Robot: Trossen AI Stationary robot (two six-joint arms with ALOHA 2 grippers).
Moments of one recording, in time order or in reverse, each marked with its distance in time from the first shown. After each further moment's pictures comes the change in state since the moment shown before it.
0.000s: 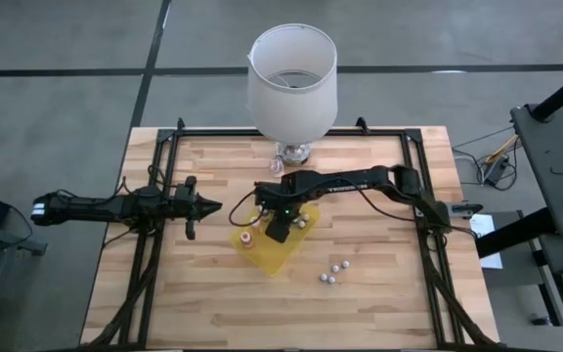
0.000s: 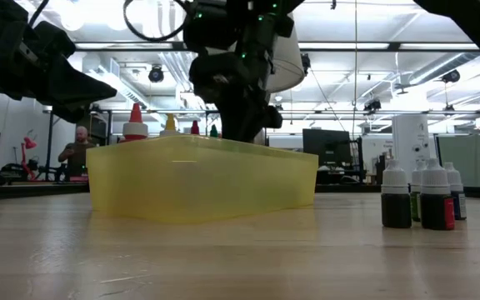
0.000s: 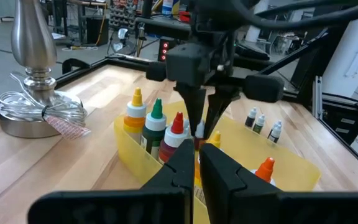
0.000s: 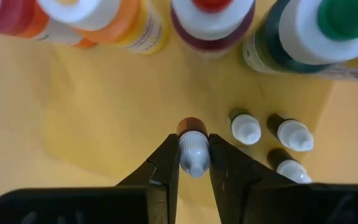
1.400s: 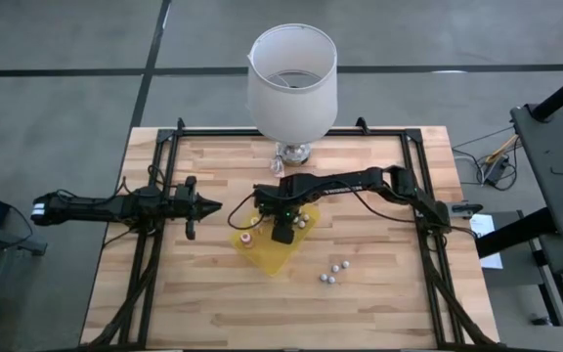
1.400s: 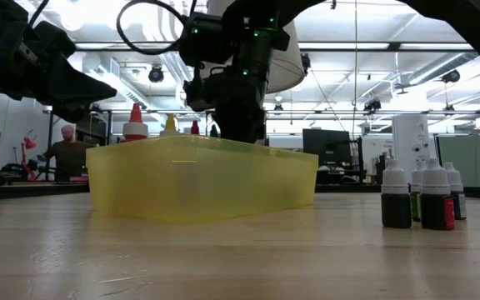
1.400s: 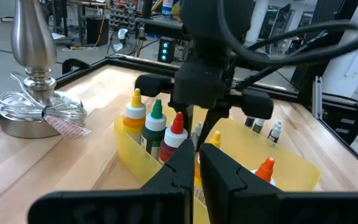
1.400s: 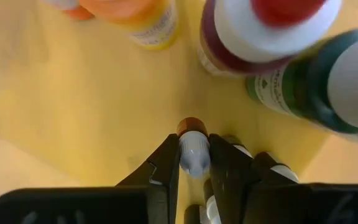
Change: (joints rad) left arm 0.000 0.000 0.000 0.000 0.000 0.000; right arm -0.005 0.036 -0.027 0.059 0.029 -0.308
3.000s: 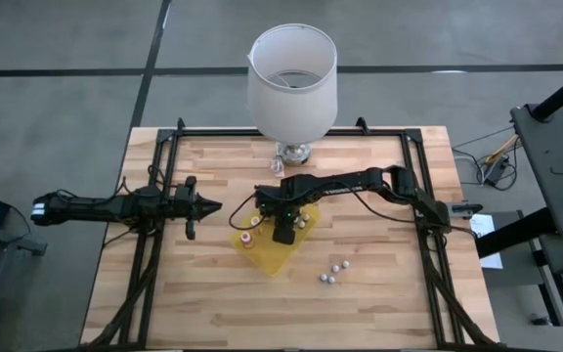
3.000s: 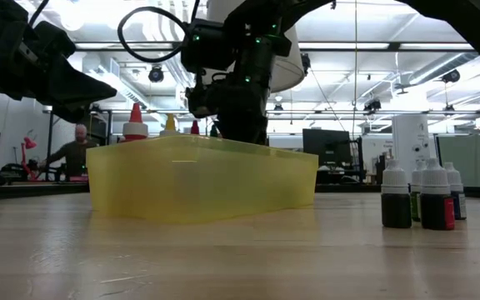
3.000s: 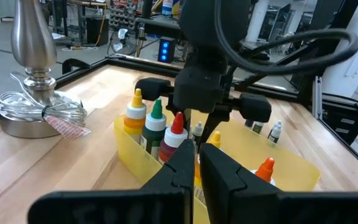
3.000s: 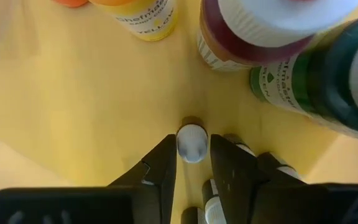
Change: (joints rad) left arm 0.000 0.000 0.000 0.000 0.000 0.000; right arm 0.000 -0.005 -0.035 0.029 -0.005 -0.010
